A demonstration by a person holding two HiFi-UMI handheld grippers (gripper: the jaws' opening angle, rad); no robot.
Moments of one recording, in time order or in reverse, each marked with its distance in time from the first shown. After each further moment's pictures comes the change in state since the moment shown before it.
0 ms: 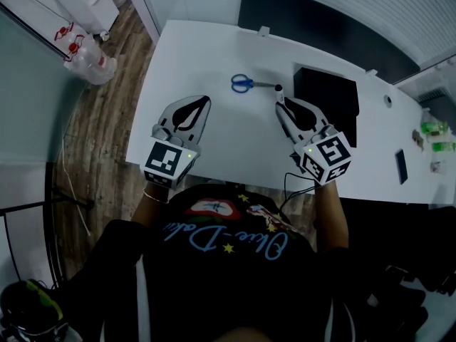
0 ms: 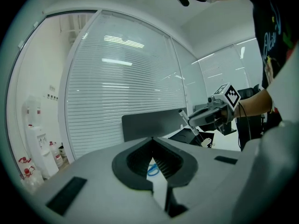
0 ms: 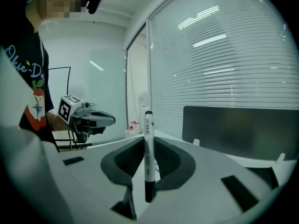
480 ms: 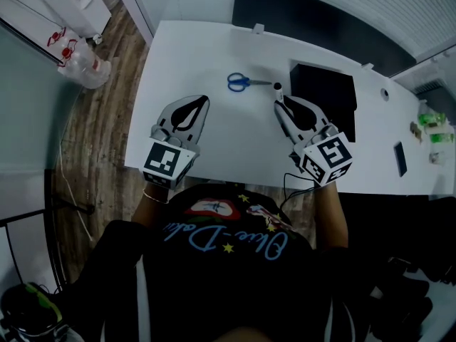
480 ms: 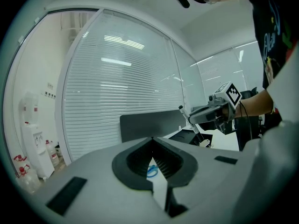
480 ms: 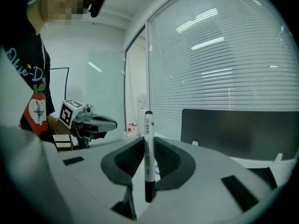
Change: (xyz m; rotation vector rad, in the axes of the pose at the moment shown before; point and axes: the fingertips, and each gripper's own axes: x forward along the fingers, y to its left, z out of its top) left arm 0.005 0.000 -0.006 -0.048 -0.018 -0.038; right arm -0.003 0.004 0.010 0.005 -0.023 -0.028
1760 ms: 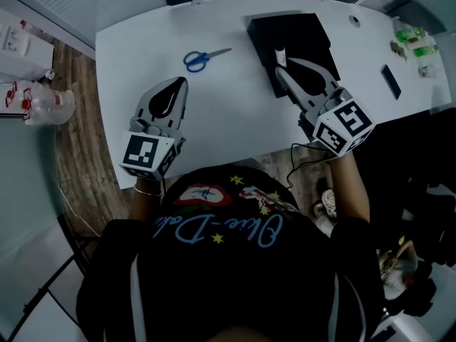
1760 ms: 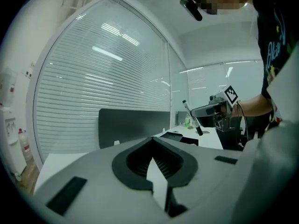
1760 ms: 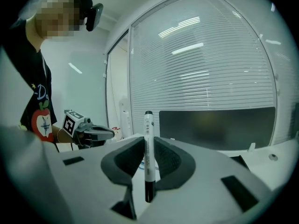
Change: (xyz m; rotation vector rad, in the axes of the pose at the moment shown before) left arm 0.052 -0.015 -0.006 -0.088 -0.003 -0.248; right arm -0.059 -0.043 0.005 0.099 -0.024 -0.228
